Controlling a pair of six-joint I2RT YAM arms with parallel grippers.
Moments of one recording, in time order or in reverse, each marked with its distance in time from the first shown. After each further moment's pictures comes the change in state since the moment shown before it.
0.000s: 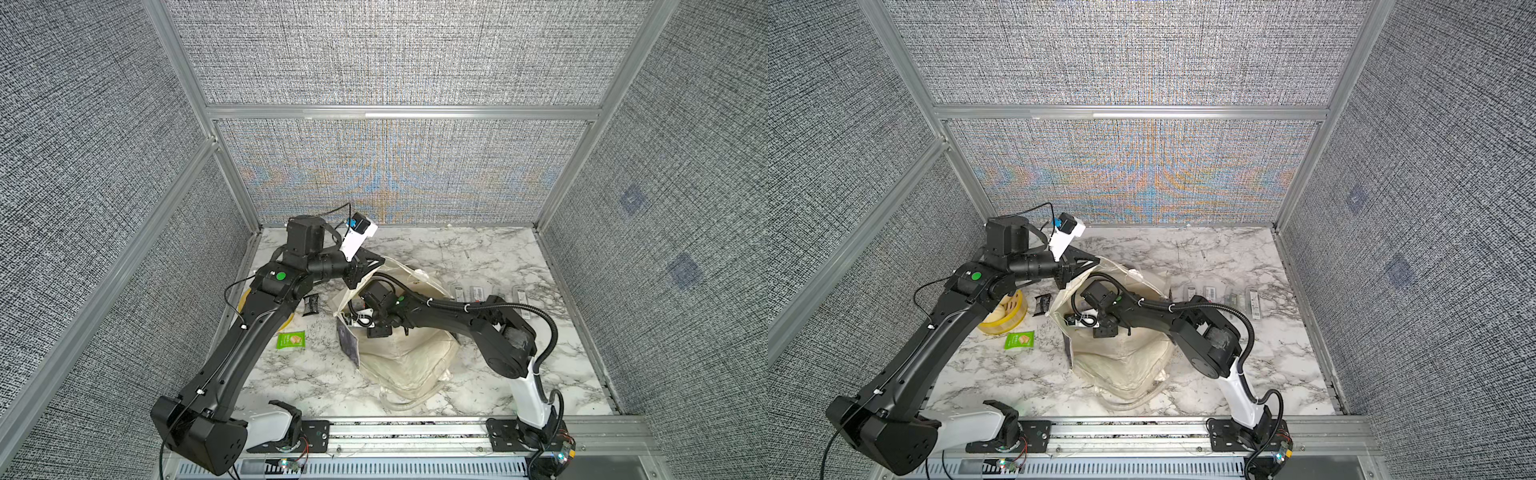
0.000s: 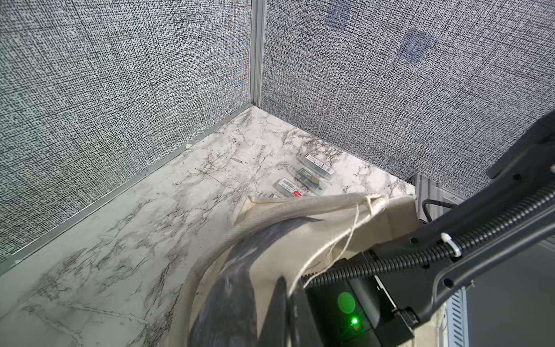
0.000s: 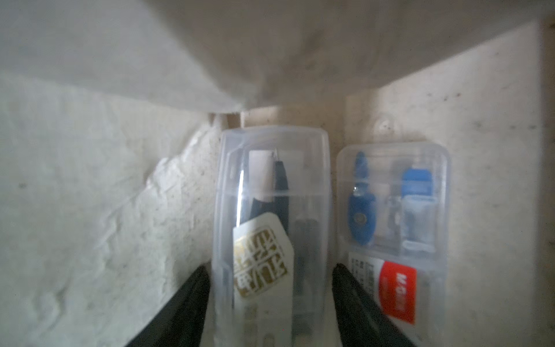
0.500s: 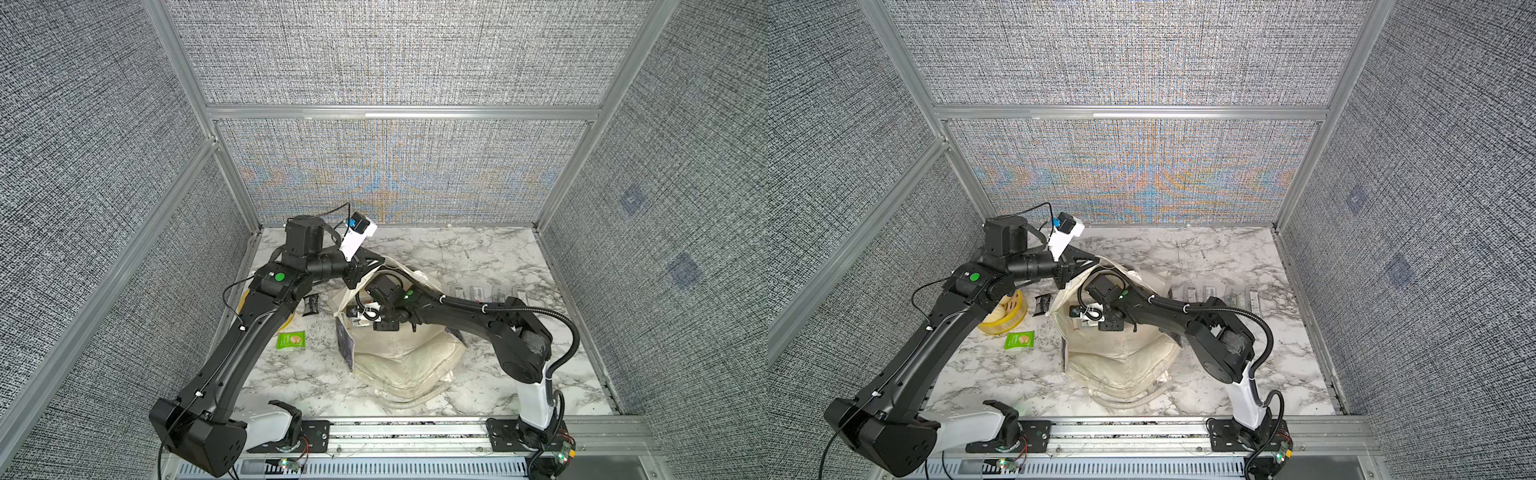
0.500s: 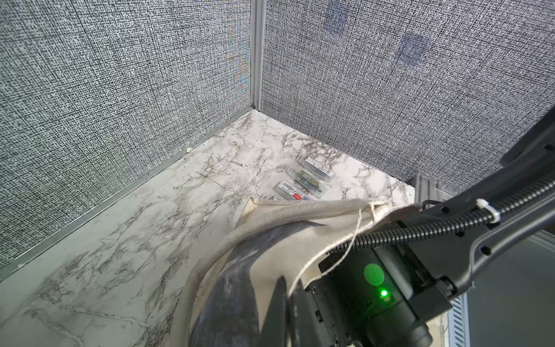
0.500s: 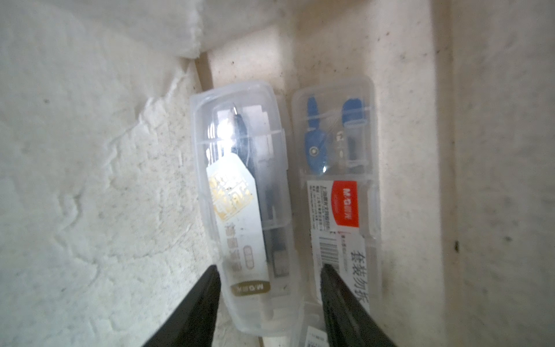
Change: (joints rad) left arm 0.000 -0.006 0.000 0.005 0.001 0.000; right arm -0.013 -0.103 -0.019 -0.098 0.051 0.057
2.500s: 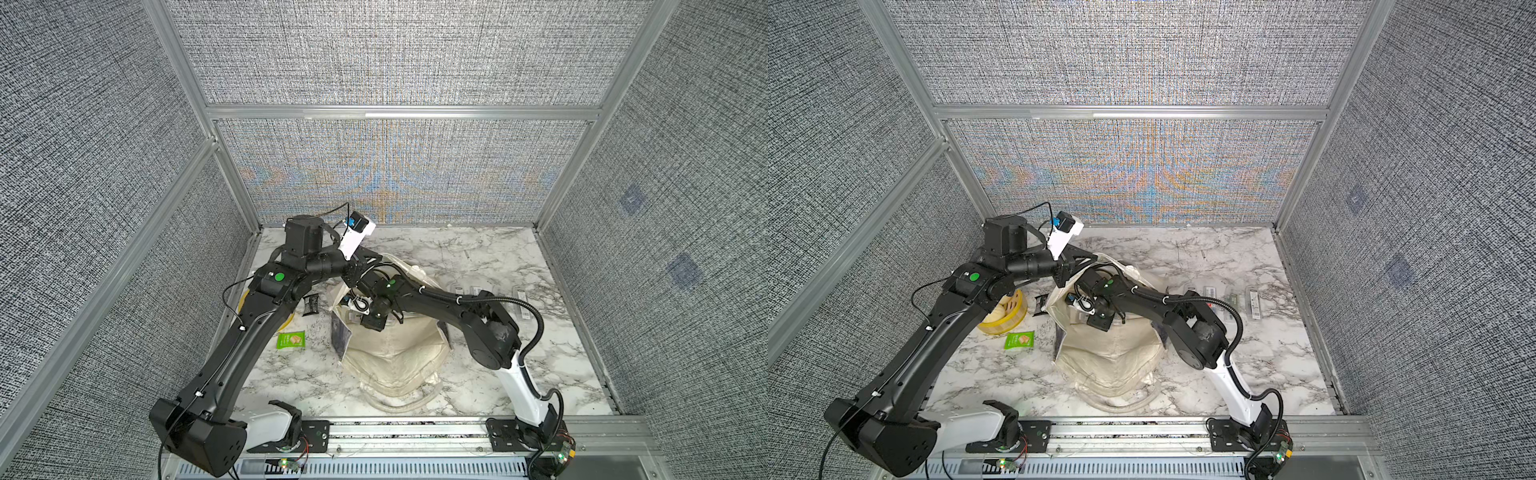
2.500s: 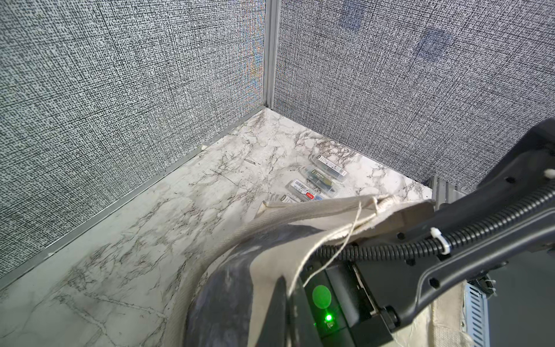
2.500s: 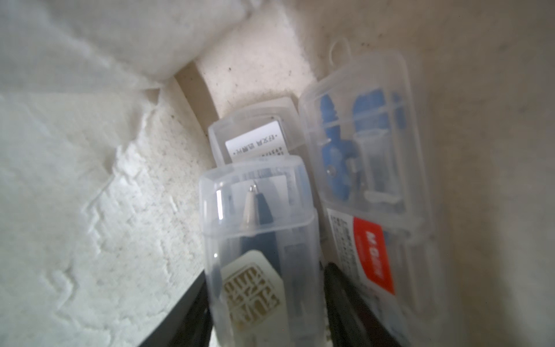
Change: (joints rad) left arm 0.001 -0.001 0.000 0.002 -0.050 0.001; right arm -0.024 0.237 0.315 -0.233 -0.120 0.333
